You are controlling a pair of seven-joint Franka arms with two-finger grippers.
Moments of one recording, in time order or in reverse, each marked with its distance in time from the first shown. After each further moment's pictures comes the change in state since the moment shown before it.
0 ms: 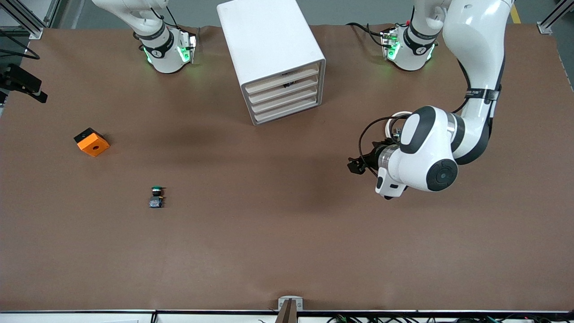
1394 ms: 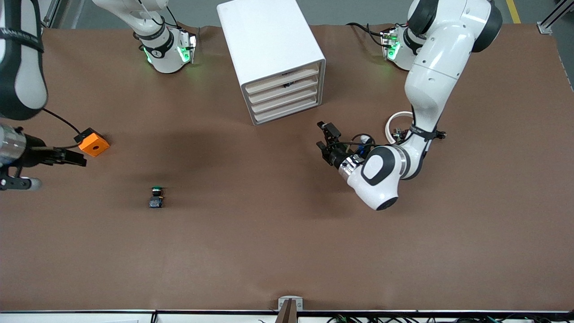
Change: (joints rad) left arm -0.020 0.364 -0.073 0.083 -0.382 -0.253 -1.224; right arm -0.018 0.355 -0.004 -0.100 0.017 0.353 0.006
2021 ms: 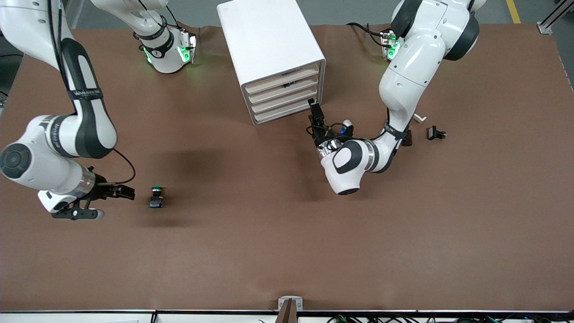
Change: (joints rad) left arm -0.105 0.074 -0.008 -0.001 0.000 -0.112 -0.068; right arm 0.094 0.189 0.010 -0.086 0.064 0.394 0.059
